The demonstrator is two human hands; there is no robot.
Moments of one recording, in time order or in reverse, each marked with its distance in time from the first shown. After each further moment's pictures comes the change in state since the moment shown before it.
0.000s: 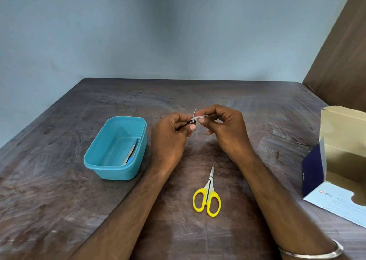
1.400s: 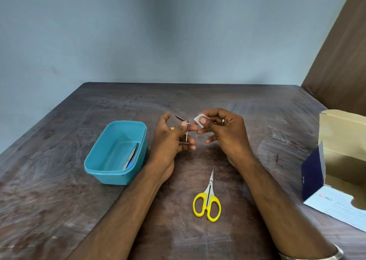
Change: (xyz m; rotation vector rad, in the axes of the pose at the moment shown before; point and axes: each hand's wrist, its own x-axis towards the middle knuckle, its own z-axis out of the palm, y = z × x) left_hand 0.008 -0.003 0.000 -0.628 -0.096 -0.361; right_hand 0.000 -0.004 0.001 0.180 0.057 0.169
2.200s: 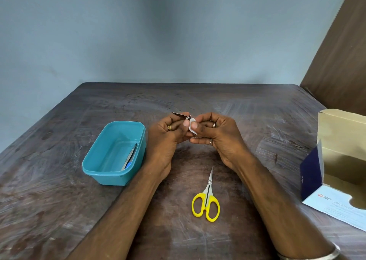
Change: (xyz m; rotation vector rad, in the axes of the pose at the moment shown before) left_hand -0.001 0.000 -0.004 0.119 -0.031 0.162; right_hand -0.007 -0.008 0.007 0.277 -0.151 0.224
